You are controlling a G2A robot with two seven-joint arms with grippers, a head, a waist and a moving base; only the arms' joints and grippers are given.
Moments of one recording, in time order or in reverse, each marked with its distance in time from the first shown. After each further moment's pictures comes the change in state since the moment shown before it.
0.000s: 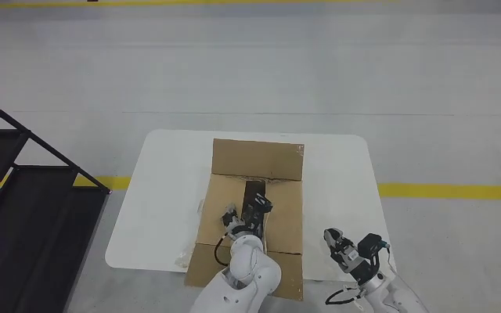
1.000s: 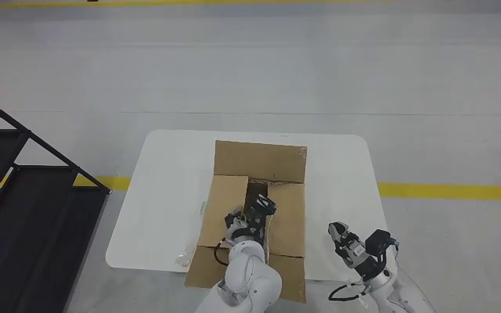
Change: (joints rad) left arm 0.126 -0.031 -0.051 -0.222 0.029 -0.092 0.051; right arm -0.029 0.004 0.060 -0.089 0.006 -0.004 -0.002
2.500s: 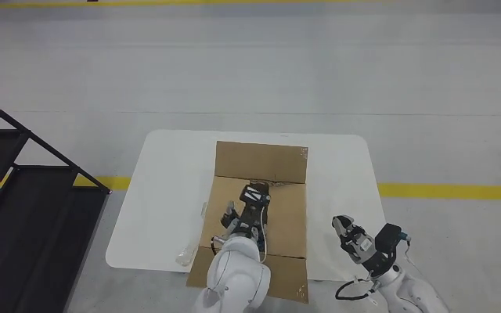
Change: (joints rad) left arm 0.050 -0.033 -0.053 -0.166 -0.263 -0.011 -0.024; right arm -0.026 0.005 0.067 -0.114 0.010 -0.058 0.051
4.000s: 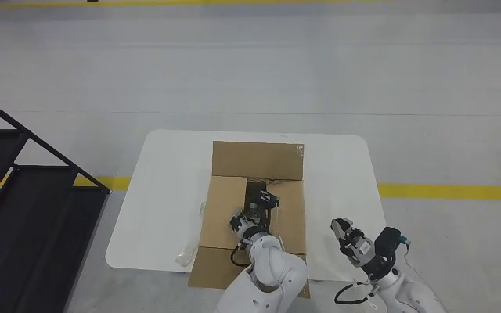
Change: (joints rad) left arm -0.197 -0.092 0.135 0.471 0.439 0.317 -0.220; right arm -0.020 -0.006 -0.002 -0.011 -0.010 -0.006 -0.016
